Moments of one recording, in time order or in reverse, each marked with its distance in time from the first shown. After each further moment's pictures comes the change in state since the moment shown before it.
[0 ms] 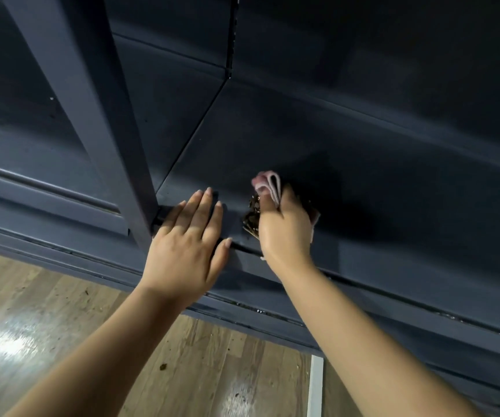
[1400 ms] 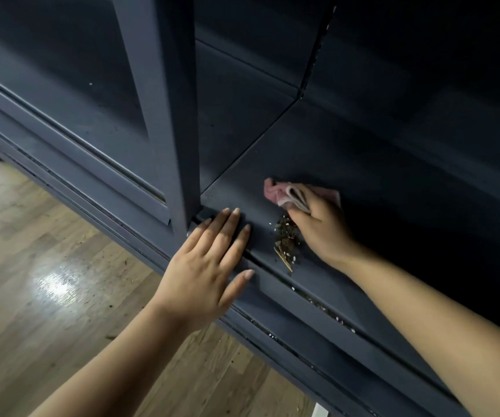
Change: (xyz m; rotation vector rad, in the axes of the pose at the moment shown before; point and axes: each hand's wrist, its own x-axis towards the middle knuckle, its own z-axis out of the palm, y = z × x) left_hand -0.025 0.007 -0.001 0.069 -0.028 -0.065; right_hand 0.073 0.009 -0.005 -0.004 -0.601 -0.443
